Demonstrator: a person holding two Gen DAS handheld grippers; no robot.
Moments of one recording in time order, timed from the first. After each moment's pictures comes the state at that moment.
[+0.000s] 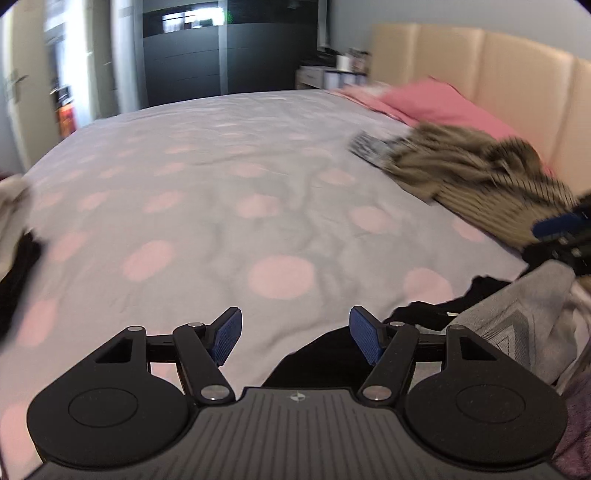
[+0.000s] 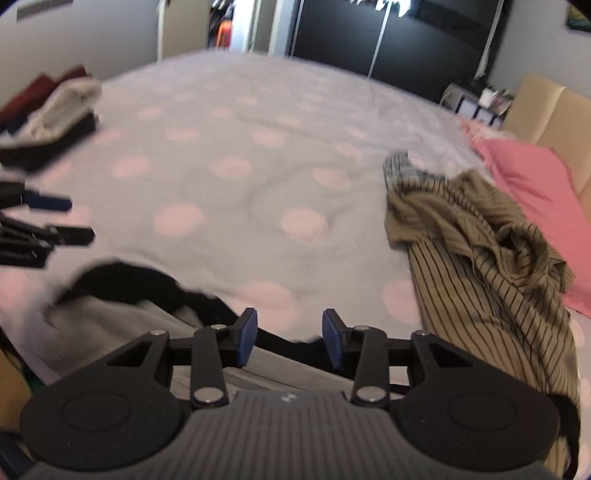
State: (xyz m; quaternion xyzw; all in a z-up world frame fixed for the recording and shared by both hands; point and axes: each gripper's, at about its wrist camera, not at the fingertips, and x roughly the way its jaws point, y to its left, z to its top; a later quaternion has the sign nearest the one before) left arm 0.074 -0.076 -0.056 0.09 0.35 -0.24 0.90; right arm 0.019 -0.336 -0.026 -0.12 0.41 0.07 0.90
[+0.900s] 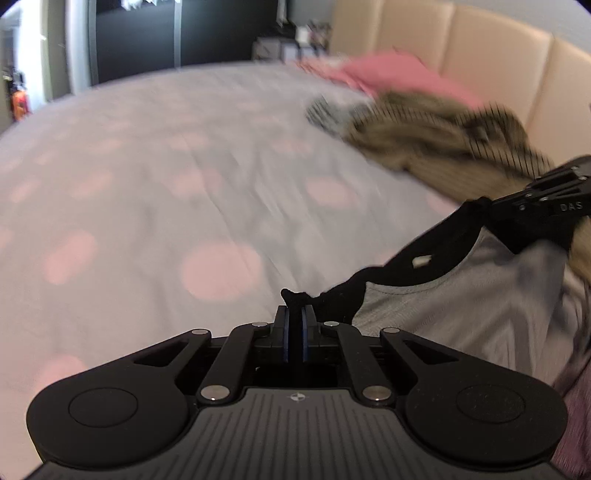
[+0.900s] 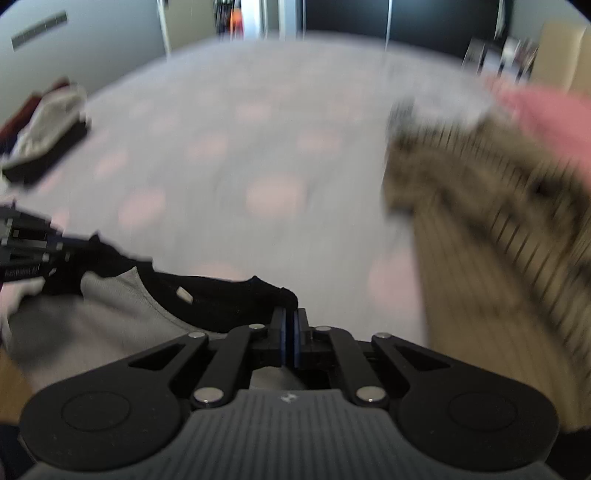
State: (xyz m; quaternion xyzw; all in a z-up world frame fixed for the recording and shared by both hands) left arm 0.100 -0.086 -0.072 0.07 0.37 -0.28 0.88; right arm 0.065 -0.395 -0.044 -0.05 0.40 0.11 0.91
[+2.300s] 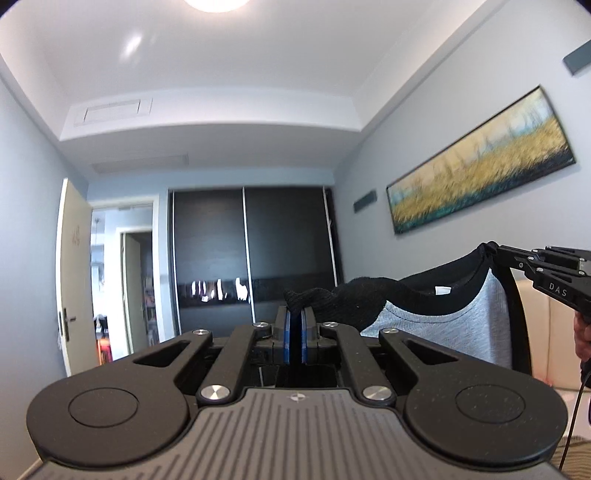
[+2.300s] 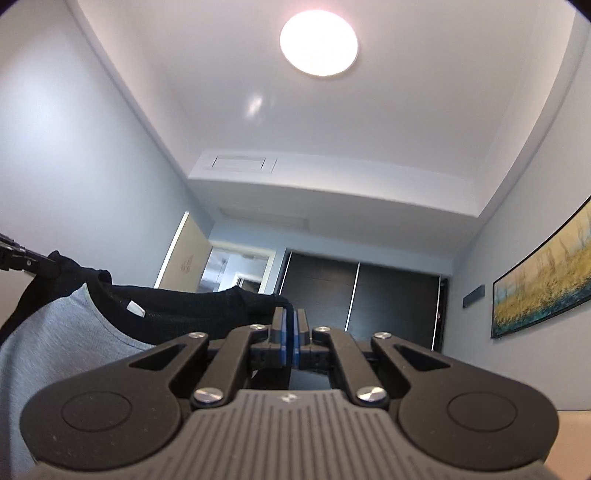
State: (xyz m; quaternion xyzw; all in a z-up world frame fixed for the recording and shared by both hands) left arm -0.019 0.057 0.351 0.05 -0.05 -0.21 0.97; right arm -0.090 -0.221 0.347 -0.12 -0.19 0.06 0.97
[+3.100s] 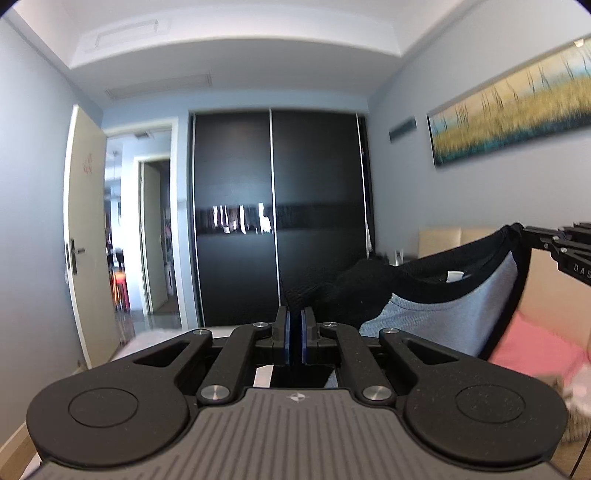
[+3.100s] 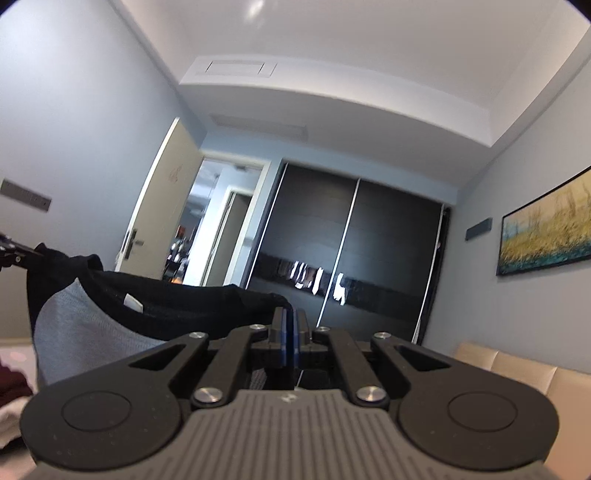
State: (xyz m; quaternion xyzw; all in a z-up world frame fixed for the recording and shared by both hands) left arm 0.138 0.037 0.267 0.06 0.06 -0.18 0.98; right arm 0.100 -0.230 0.292 -0.14 -0.05 0.03 0.99
